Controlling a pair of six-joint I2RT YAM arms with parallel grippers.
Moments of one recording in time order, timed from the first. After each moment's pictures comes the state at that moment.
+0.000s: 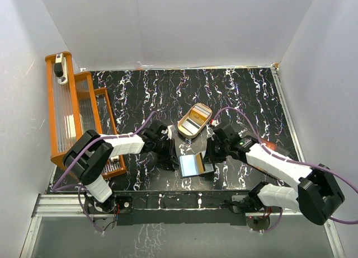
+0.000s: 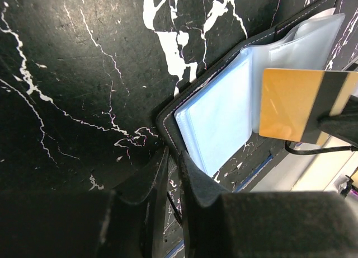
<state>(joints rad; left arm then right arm) -0.71 1.65 0.74 -0.14 0.47 -0.70 0.64 1.14 0.65 -0.48 -0.24 0.63</state>
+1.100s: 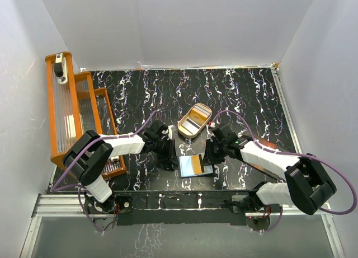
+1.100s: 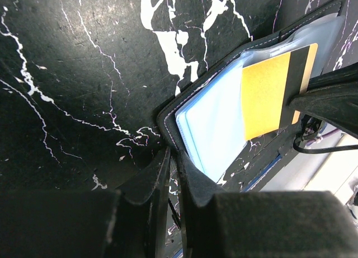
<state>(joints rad) -0.72 1.64 0.75 -0.16 0.44 -0.65 0.60 1.27 0.60 -0.37 -0.29 0.60</state>
